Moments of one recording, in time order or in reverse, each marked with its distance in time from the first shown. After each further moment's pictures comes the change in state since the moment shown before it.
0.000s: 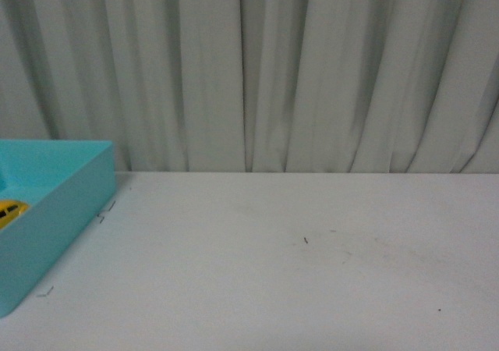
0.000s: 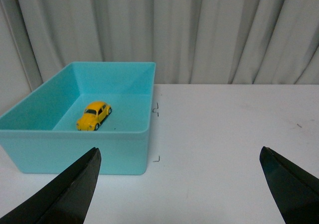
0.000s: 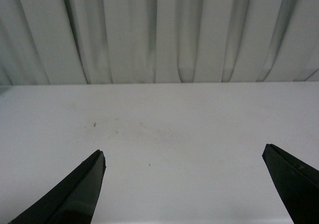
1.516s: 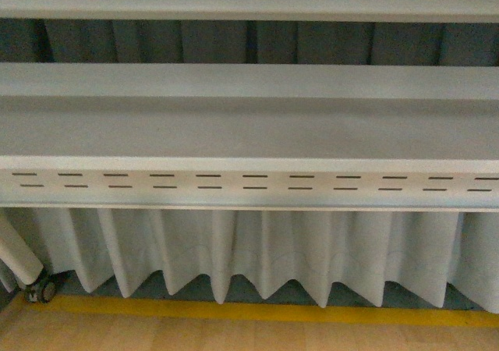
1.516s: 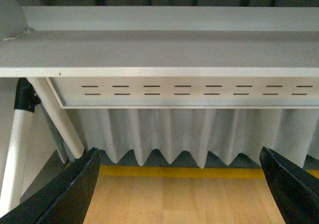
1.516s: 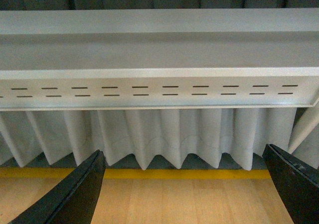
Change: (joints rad) left arm 0.000 0.000 0.000 -0.005 0.000 0.000; right arm 0.000 0.000 0.000 -0.002 0.000 0.001
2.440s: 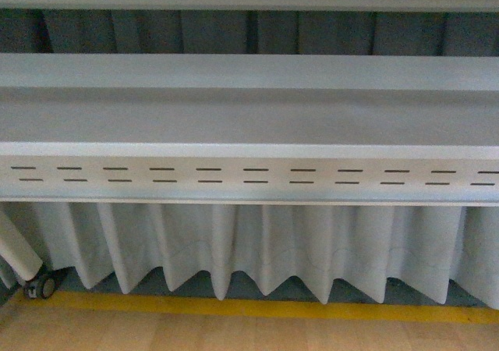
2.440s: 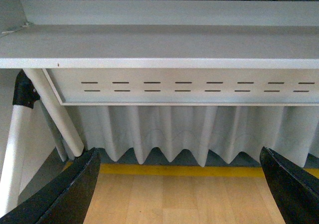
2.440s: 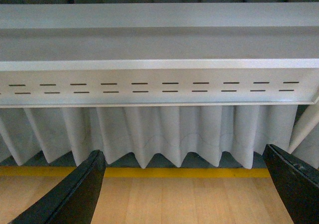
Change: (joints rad) left arm 0.000 0.000 0.000 0.002 -0.001 0.000; right arm 0.000 0.000 0.000 0.001 0.000 0.000
